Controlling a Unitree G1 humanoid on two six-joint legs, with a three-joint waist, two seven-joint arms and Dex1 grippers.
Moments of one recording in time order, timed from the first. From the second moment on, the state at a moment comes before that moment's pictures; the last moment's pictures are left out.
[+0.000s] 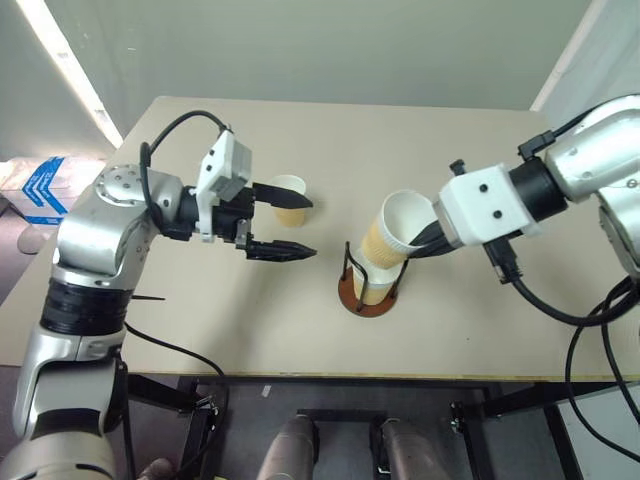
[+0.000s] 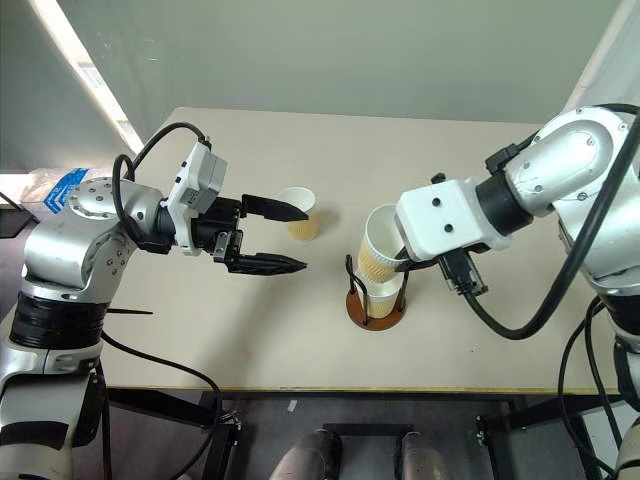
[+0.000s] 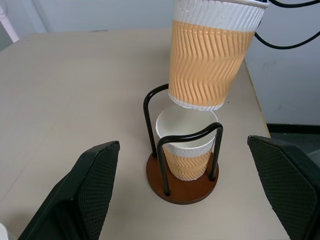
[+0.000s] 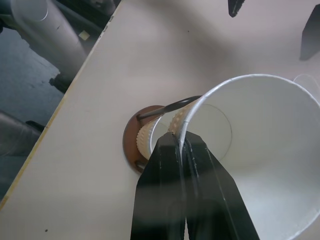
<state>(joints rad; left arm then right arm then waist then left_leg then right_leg) -0.80 0.81 -0.06 -0.02 -0.51 0.61 -1.35 -1.07 -0.96 0.33 -0.37 0.22 0.50 1.57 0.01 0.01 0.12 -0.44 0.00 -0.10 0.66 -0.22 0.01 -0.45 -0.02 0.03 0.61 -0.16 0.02</state>
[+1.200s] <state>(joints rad) -0.86 0.83 -0.13 0.14 -0.22 0.37 -1.21 -0.99 -0.80 0.03 -0.27 0.34 0.89 1.23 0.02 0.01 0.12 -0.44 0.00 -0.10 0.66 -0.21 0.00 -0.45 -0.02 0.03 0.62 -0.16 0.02</state>
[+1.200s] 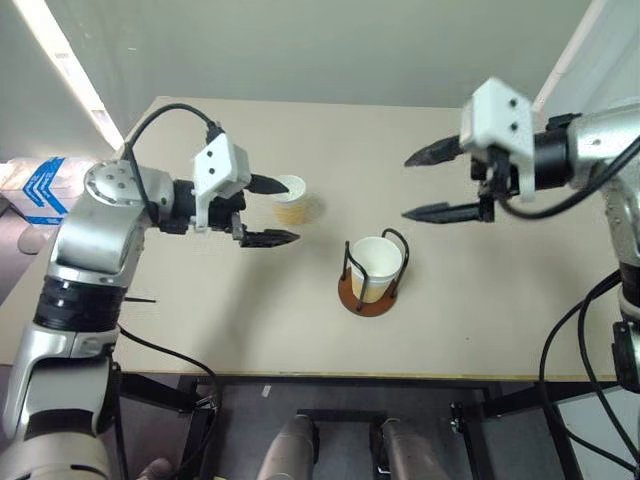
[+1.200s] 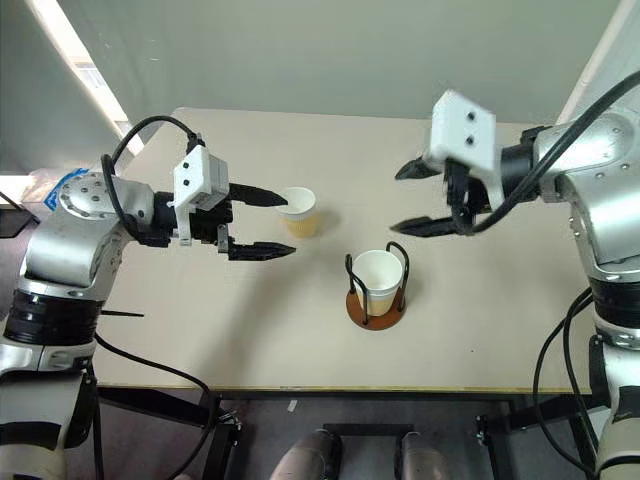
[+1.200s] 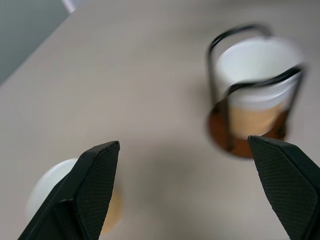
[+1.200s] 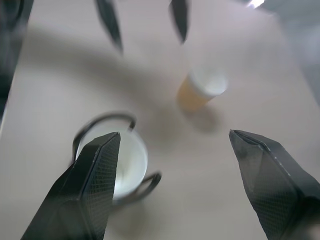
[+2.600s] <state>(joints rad) -1.23 0.53 -0.40 1.10 0.37 -0.32 -0.98 -0.62 -0.75 -0.34 -0.45 0.98 1.01 0.86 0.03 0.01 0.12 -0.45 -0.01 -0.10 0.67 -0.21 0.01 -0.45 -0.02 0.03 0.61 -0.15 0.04</state>
